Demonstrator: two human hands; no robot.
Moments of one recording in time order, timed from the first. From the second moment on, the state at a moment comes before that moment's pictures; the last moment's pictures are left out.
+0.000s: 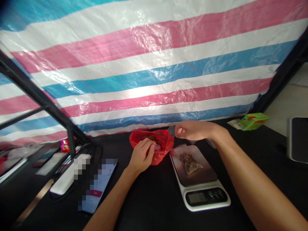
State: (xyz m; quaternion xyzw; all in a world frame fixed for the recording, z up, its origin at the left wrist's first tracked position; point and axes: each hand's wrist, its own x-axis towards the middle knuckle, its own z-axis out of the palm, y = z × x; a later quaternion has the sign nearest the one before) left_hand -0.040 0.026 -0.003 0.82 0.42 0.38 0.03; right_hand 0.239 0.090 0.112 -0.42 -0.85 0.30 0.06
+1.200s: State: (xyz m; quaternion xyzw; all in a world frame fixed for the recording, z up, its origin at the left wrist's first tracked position) left_hand -0.042 0.016 0.009 0.81 0.40 0.43 0.06; right_hand 0.254 0.050 0.064 -0.36 -0.83 0.36 0.22
